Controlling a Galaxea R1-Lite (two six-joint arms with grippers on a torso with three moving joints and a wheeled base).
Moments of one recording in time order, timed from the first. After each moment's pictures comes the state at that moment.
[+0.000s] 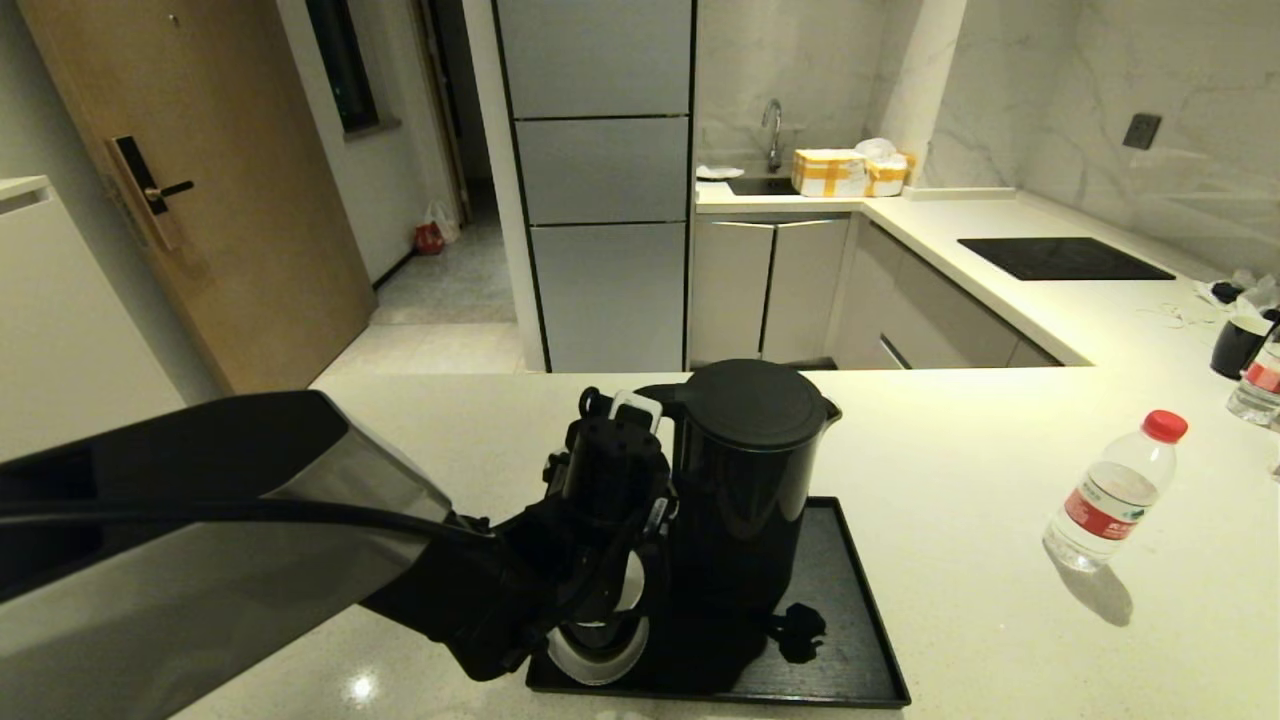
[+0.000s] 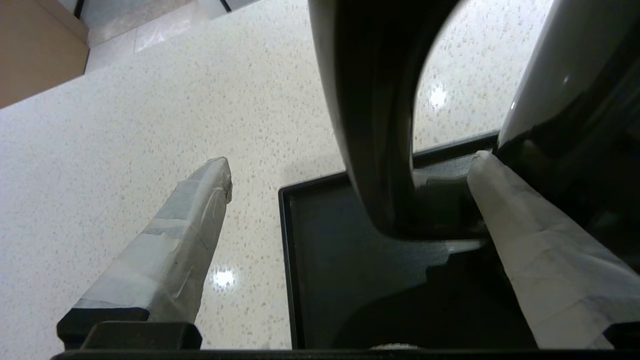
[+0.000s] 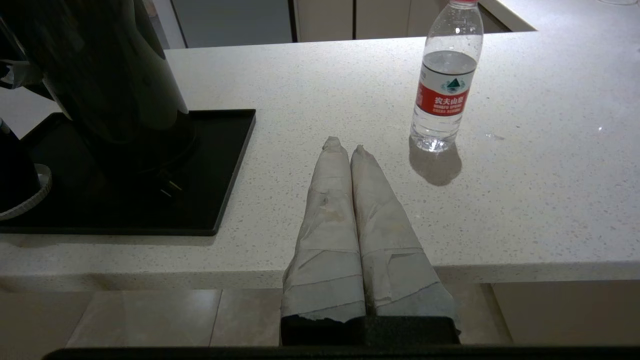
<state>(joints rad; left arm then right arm) -0.76 2.15 -0.98 -0.77 0.62 0.07 0.00 0.00 0.00 0.01 0.00 0.00</state>
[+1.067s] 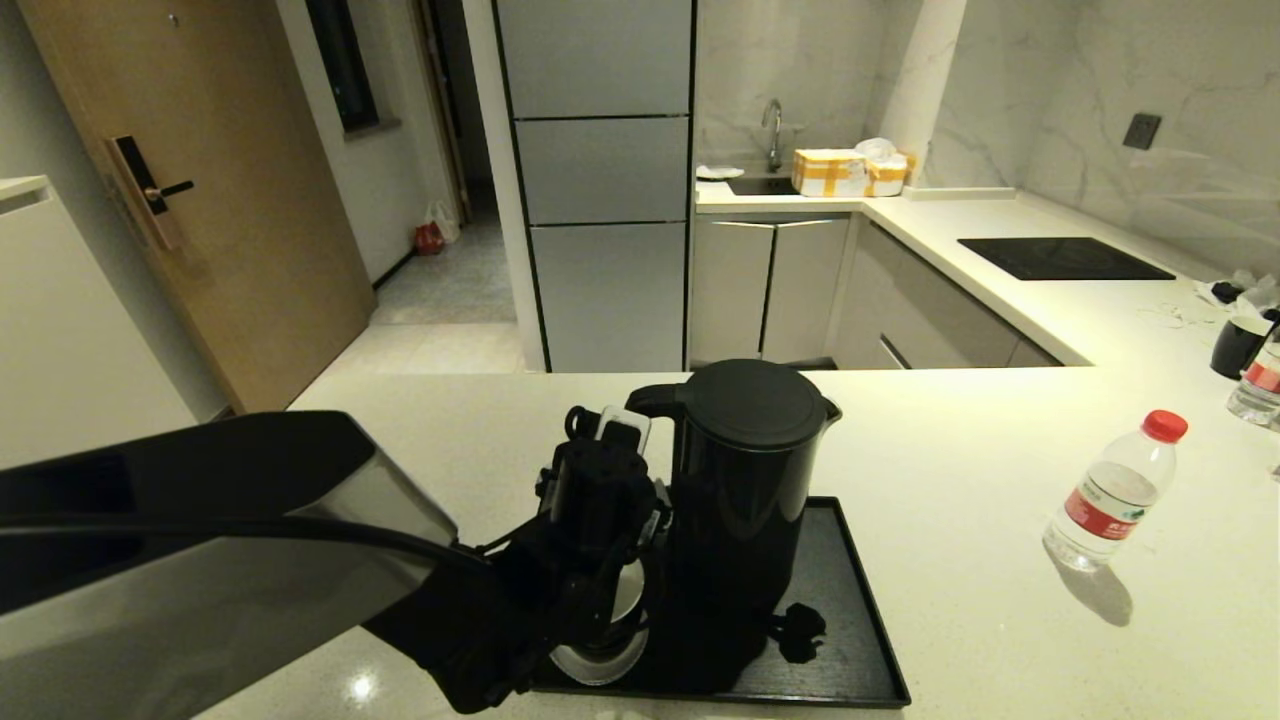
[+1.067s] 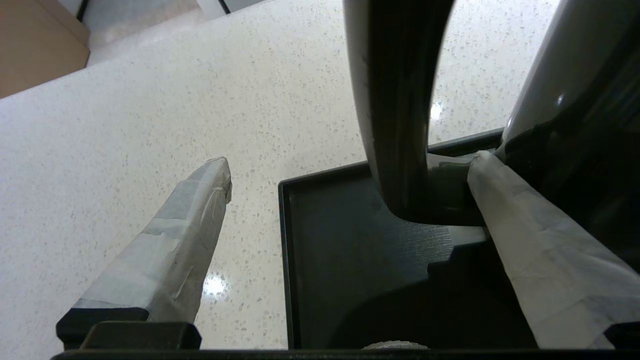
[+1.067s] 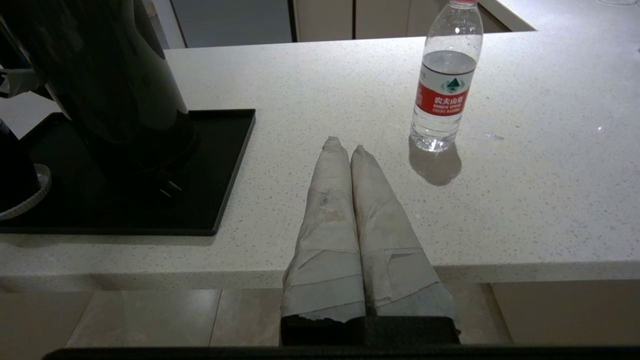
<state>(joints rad) -0.76 2.16 -0.89 -0.92 0.62 0.06 0.00 0.00 0.00 0.01 0.00 0.00</state>
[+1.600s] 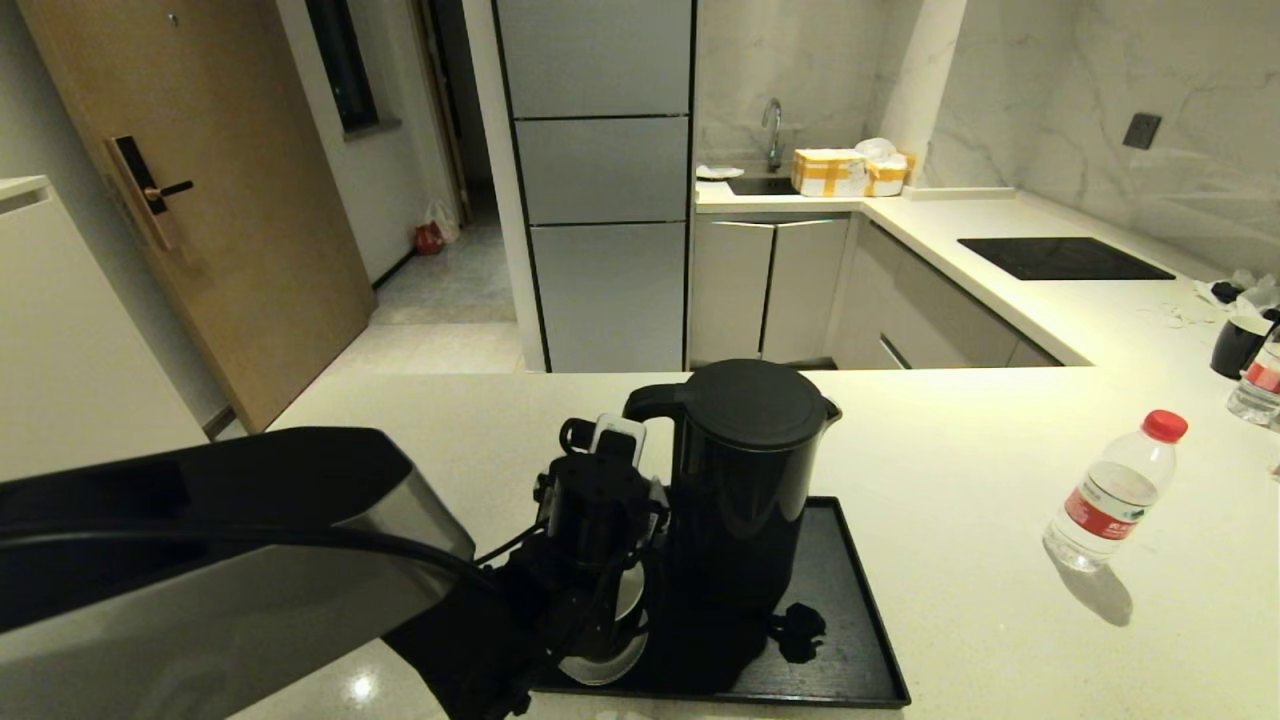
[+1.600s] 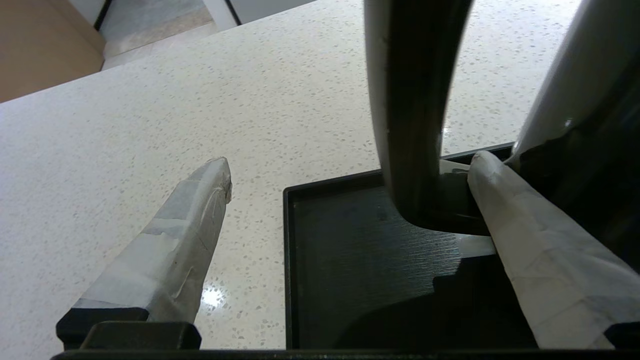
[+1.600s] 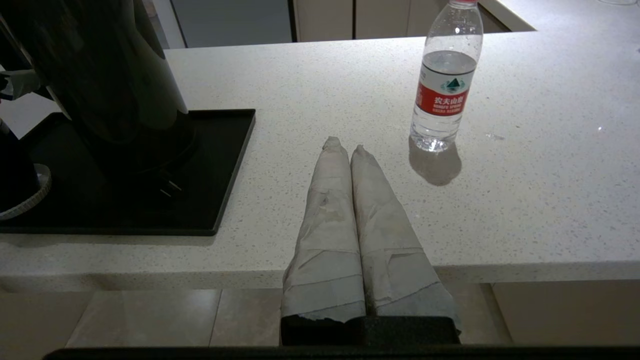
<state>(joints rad) -0.76 2.20 -0.85 -1.06 0.66 0.08 0.00 0.00 0.00 0.01 0.00 0.00</state>
